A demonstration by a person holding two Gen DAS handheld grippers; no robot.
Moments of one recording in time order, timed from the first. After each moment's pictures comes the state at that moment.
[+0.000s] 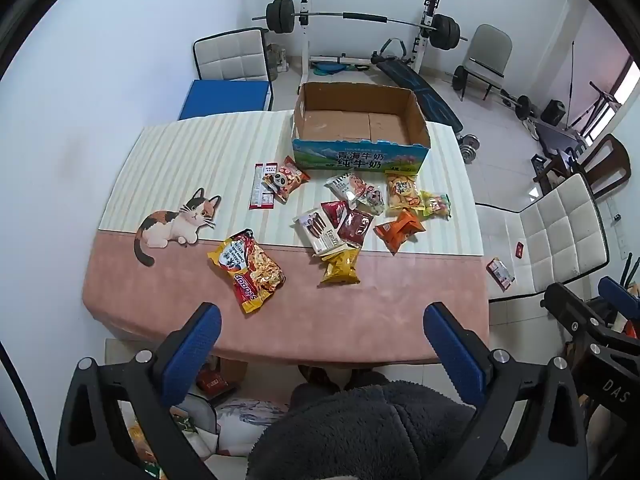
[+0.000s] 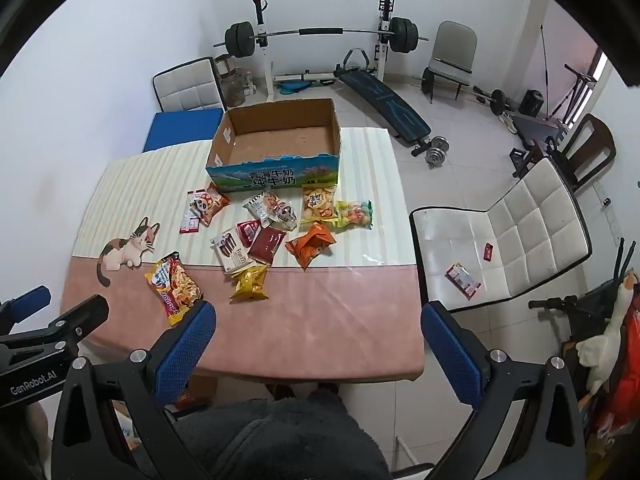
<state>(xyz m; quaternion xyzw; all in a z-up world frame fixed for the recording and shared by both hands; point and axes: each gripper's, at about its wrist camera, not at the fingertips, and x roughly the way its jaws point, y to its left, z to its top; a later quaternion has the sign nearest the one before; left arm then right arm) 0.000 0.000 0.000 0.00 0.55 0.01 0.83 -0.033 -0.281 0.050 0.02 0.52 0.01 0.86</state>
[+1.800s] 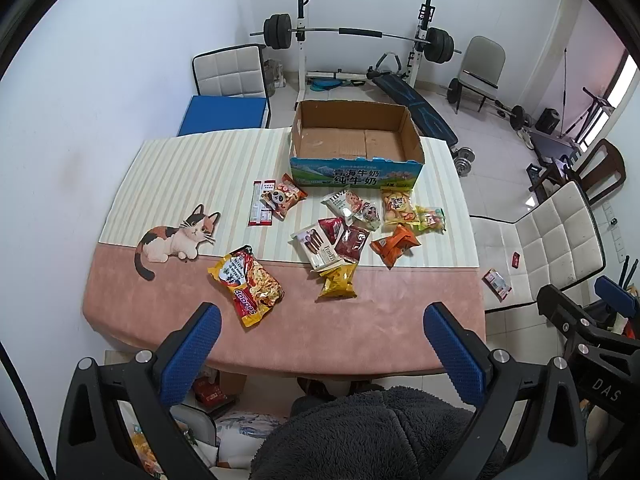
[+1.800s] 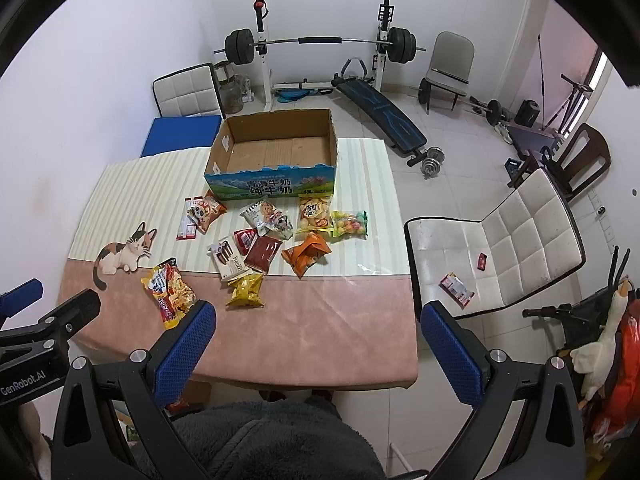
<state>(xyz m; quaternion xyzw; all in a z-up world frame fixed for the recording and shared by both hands) 0.004 -0.004 0.016 0.00 0.53 0.00 0.85 -0.035 -0.276 0.061 0.01 0.50 0.00 0.86</state>
